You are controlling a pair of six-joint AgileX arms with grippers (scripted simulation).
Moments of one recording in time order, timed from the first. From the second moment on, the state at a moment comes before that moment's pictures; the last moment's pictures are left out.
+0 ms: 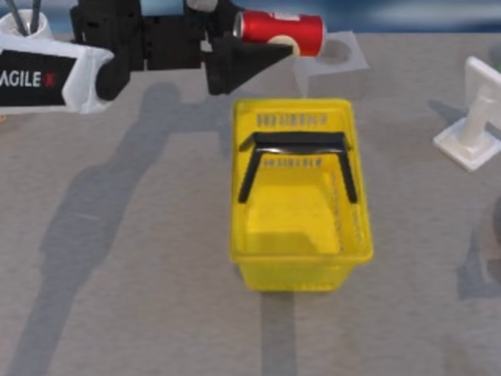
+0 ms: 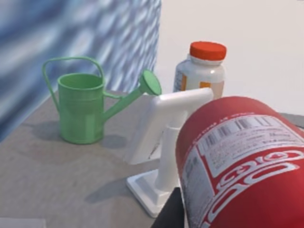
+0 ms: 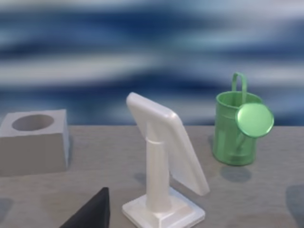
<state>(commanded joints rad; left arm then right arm) -0.31 2.16 1.42 0.56 1.17 0.09 0.00 0.00 0.00 0.00 0.00 0.00</state>
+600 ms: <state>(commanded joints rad) -0.31 2.13 1.39 0.69 1.28 0.05 0.00 0.00 0.00 0.00 0.00 0.00</state>
